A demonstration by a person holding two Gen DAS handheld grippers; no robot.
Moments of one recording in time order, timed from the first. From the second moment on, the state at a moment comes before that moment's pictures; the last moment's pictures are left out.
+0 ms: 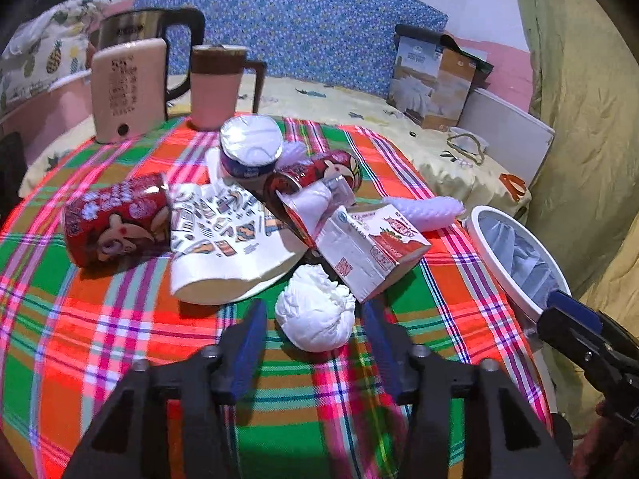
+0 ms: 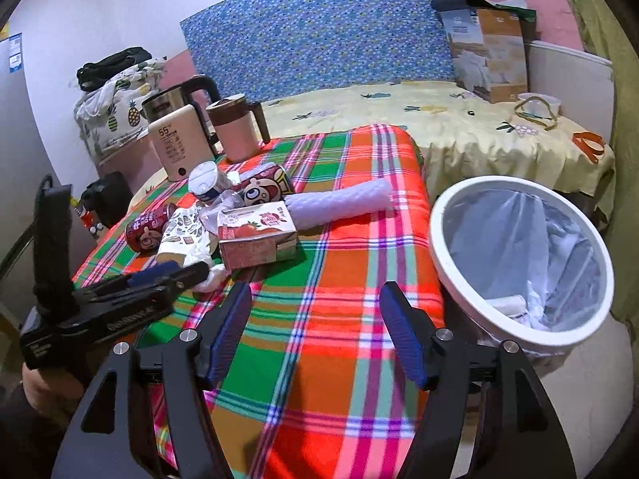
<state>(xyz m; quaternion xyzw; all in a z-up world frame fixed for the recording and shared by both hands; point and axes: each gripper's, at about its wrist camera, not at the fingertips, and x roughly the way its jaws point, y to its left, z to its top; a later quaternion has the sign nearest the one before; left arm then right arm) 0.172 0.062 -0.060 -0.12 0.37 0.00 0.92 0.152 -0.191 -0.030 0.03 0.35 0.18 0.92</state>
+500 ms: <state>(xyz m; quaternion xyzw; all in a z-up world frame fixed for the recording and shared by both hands) 0.152 0.091 -0.052 -0.13 0.33 0.00 0.93 0.187 -0.114 -0.042 -0.06 0.35 0.20 0.91</state>
